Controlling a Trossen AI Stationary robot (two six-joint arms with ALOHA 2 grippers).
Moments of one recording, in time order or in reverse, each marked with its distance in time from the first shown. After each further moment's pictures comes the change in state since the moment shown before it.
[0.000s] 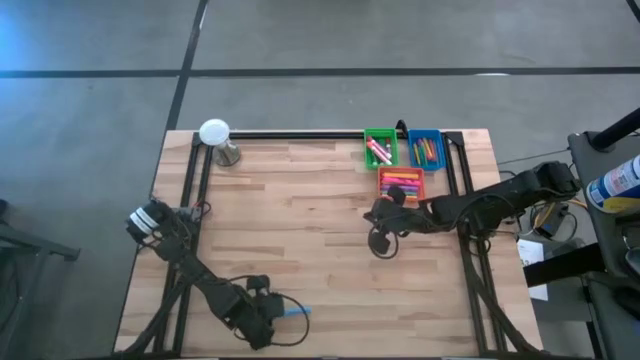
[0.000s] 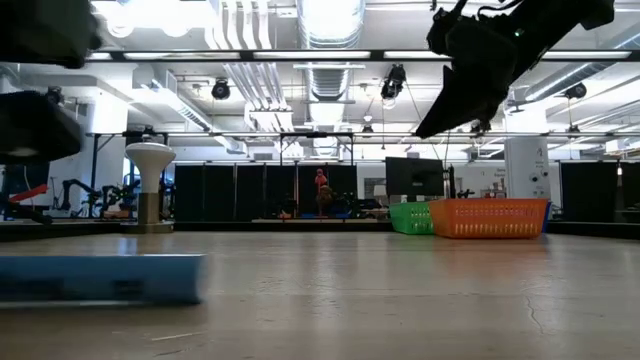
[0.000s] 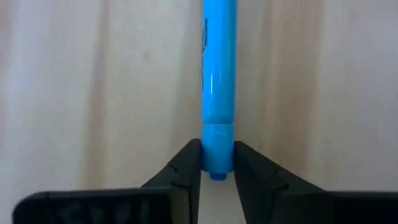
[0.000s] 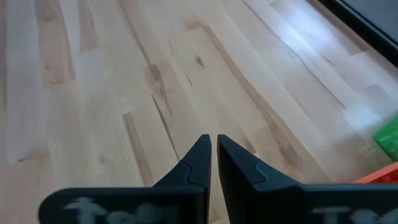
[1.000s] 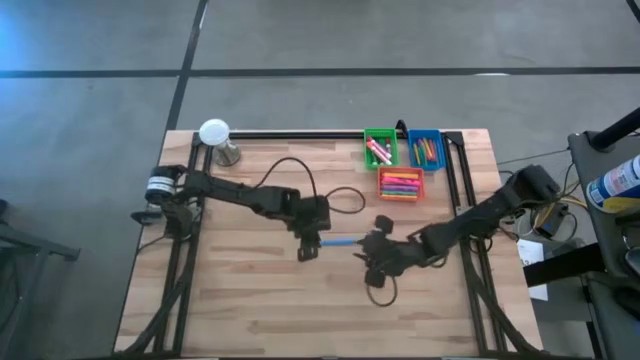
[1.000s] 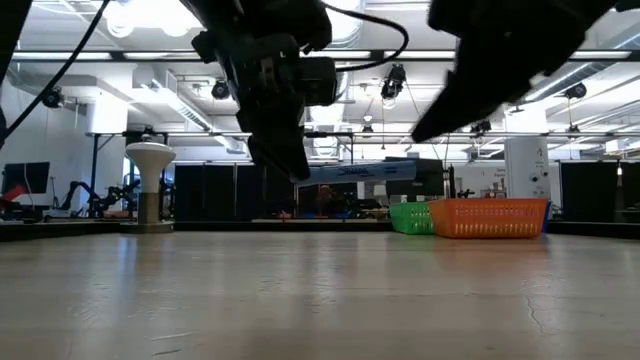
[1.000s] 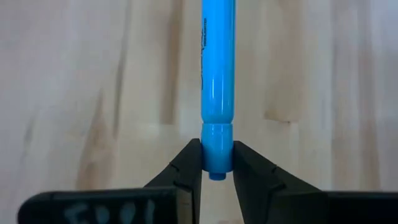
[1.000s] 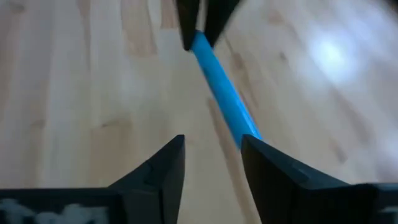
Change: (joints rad) left arm 0.766 -0.063 0.107 0.038 0.479 0.694; right arm 0.250 0.202 0.073 0.096 0.072 0.046
